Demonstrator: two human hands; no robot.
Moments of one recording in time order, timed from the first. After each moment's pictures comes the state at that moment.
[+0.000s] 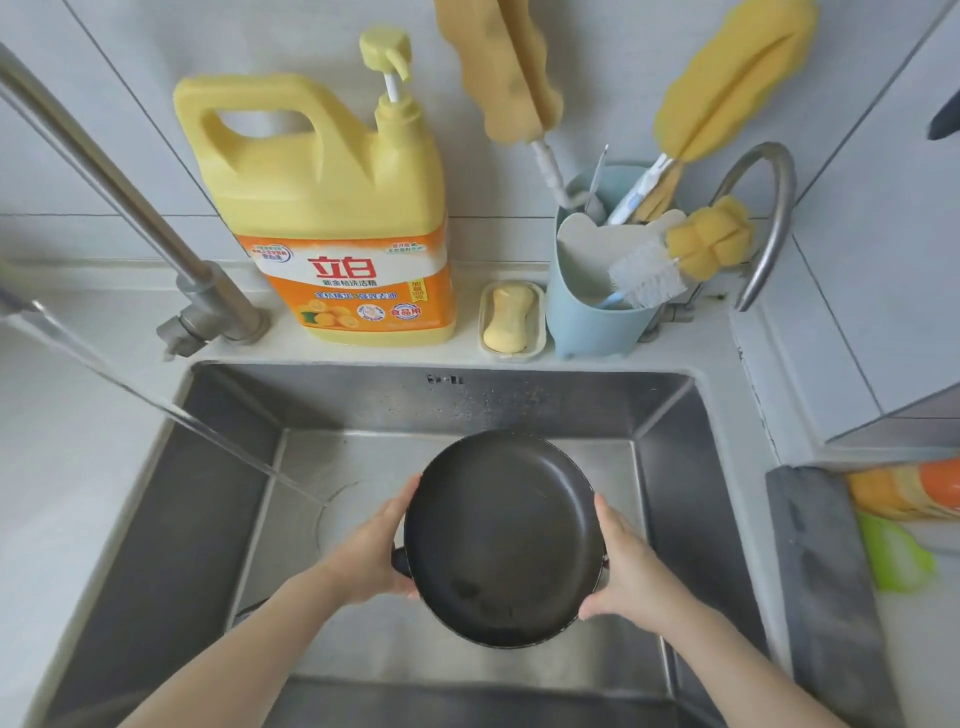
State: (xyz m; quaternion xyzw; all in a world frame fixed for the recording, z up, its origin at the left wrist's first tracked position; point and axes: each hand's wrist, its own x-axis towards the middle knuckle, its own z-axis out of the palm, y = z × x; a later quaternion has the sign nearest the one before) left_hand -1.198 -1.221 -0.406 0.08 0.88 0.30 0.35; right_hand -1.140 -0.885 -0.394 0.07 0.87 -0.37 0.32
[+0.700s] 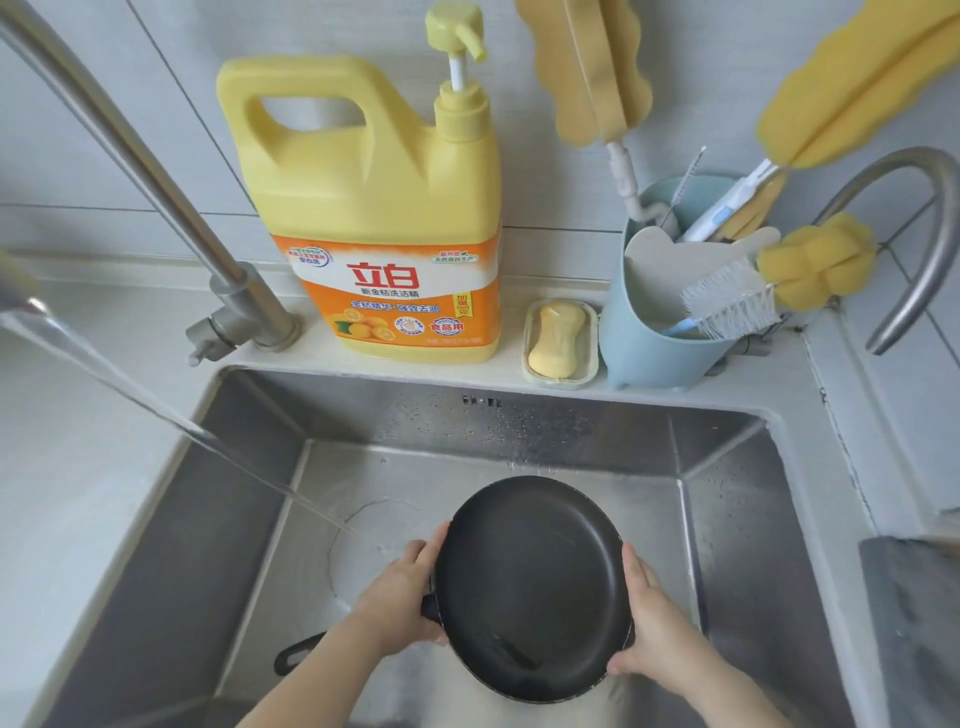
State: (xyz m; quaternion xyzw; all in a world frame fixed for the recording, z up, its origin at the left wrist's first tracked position) left_hand -1.189 -1.215 -0.441 0.05 0.90 0.24 0.37; right_hand -1.151 -0.890 -0.456 0.06 0.89 -0.32 0.32
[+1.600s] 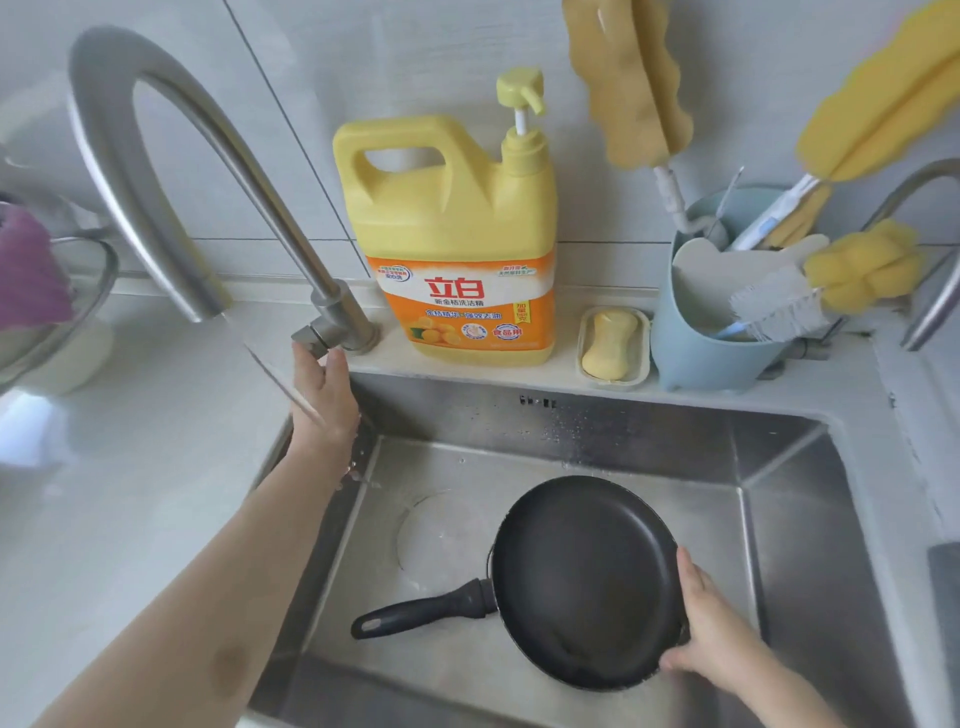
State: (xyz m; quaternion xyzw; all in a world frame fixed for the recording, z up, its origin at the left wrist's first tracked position) left_hand -1.286 -1.273 -0.257 -0.25 0.80 0.51 -0.16; right_hand -1.152 -0.888 -0.456 0.05 0.88 -0.31 0.35
